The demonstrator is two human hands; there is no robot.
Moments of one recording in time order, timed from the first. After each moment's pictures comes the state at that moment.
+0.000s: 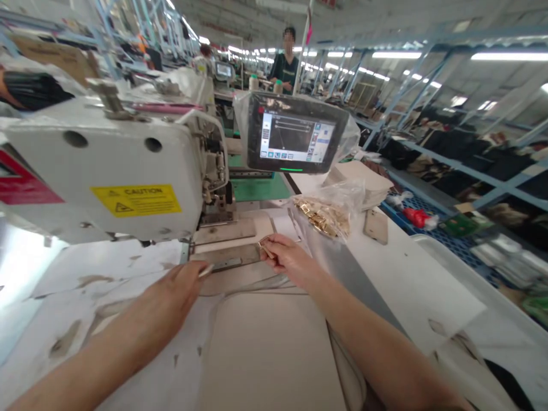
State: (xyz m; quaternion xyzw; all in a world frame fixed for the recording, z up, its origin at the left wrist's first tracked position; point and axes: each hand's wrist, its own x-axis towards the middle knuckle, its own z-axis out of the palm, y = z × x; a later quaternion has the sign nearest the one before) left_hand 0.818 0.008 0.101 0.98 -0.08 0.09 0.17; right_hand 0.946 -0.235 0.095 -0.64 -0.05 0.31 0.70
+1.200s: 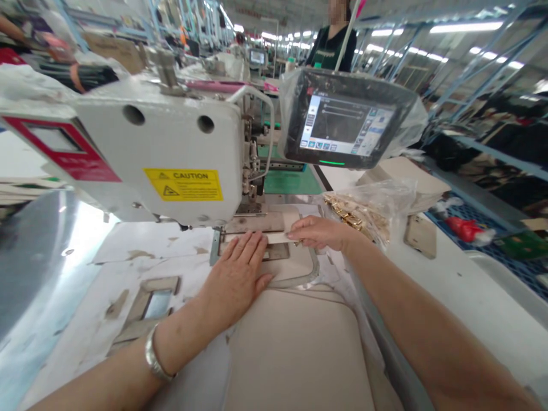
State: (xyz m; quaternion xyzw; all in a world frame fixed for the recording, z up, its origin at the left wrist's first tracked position) left_hand 0.850 -0.047 0.066 0.99 -0.11 0.13 0.00; right_hand 1.017 -0.231 0.128 -0.80 -0.18 0.44 0.37
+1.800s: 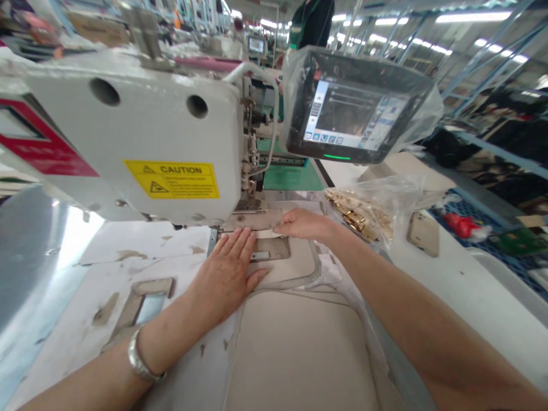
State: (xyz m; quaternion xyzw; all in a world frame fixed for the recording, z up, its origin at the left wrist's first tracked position) left_hand 0.856 -0.030 0.064 0.99 -0.09 0.10 0.01; right_hand 1.019 -0.187 0.122 -0.90 -0.24 0.28 0.23
